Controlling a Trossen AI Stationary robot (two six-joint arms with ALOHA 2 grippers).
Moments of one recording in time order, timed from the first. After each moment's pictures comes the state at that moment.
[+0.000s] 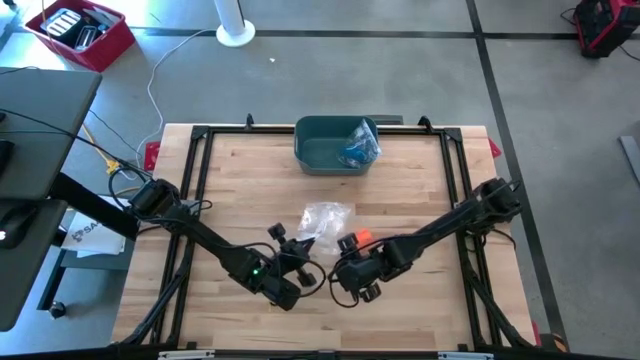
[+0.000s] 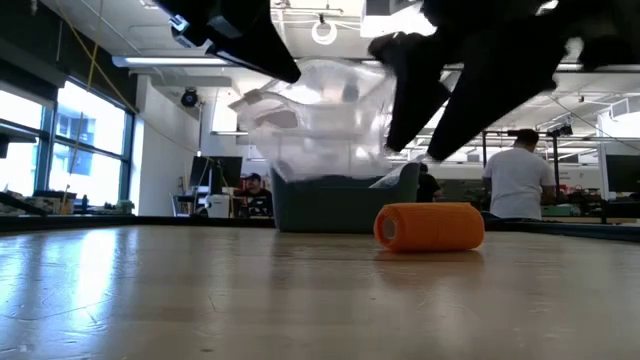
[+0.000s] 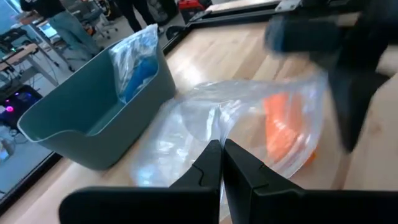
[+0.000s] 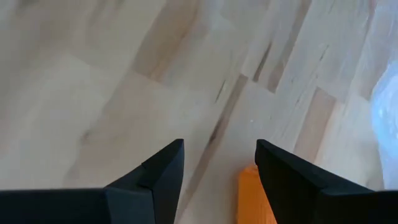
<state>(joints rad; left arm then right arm) -0.57 1.81 1.21 -0.36 -1.13 -0.56 0.45 1.85 1.28 -0.55 0.24 -0.14</state>
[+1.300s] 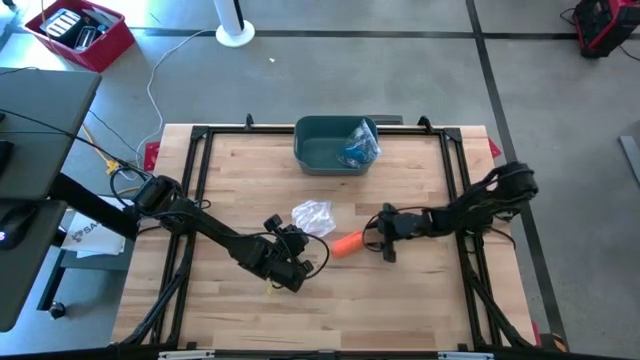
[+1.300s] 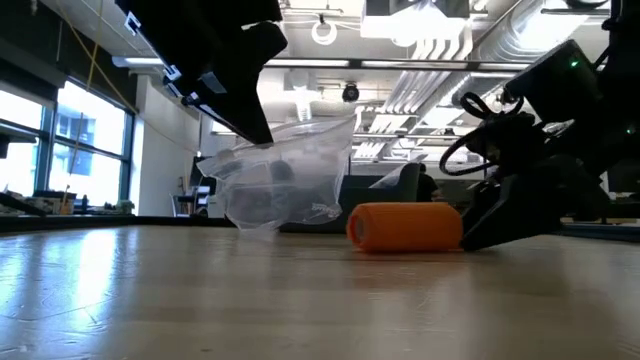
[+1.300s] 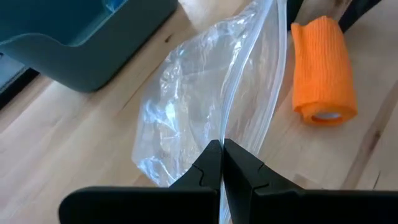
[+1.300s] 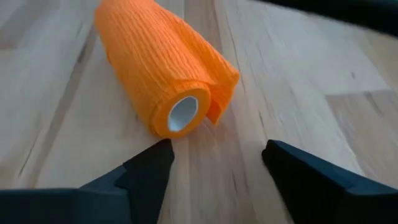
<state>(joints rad) -0.47 1.81 1.21 -0.64 -0.86 -0.84 0.17 1.67 0.22 0.76 0.13 0.18</state>
